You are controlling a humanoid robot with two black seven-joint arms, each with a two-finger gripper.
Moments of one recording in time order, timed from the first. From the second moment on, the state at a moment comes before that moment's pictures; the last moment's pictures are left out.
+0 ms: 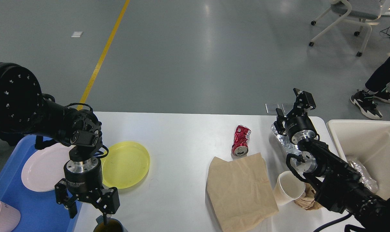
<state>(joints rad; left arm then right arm) -1.68 0.07 1.41 -1.21 0.21 -0.96 -0.18 0.64 -0.15 0.77 0.53 -0.25 0.03 0.46</state>
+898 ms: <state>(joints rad) -1.46 0.03 1.40 -1.03 0.20 -0.96 -0.18 0.64 -0.15 0.77 0.53 -0.25 0.03 0.46</state>
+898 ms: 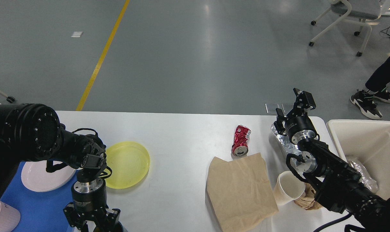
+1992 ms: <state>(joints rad) -1.66 0.16 1.39 -1.04 0.13 -0.96 -0.19 0.64 -0.15 0.77 0.53 -0.25 0.03 0.46</state>
